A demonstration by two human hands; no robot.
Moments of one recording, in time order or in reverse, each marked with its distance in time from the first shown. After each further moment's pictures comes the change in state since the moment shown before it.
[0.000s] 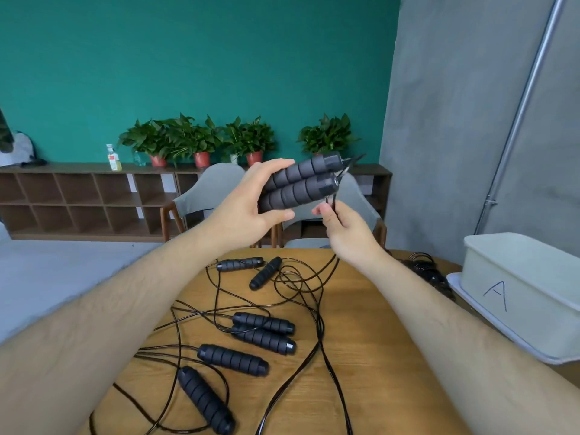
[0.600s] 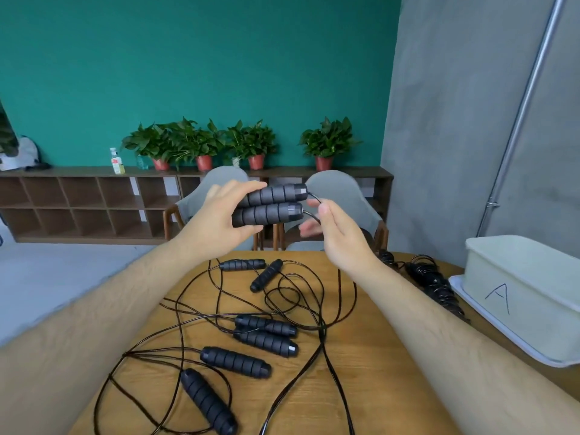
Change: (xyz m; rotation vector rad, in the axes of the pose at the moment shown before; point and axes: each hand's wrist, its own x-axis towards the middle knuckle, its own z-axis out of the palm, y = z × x) left_hand -0.019 -0.041 -0.021 0.307 0.017 -0.040; right_hand -0.005 -0.009 0.012 0.152 -0.026 -0.056
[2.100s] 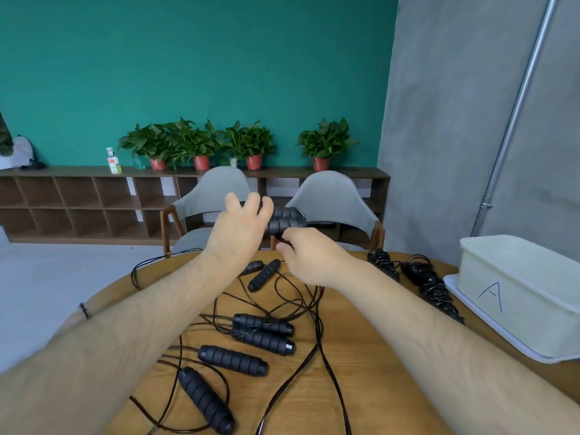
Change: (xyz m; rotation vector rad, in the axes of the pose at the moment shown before) left_hand 0.003 0.024 0.045 1.030 -0.173 0.047; right_hand -0.007 -0.029 0.024 -0.581 -0.339 -0.014
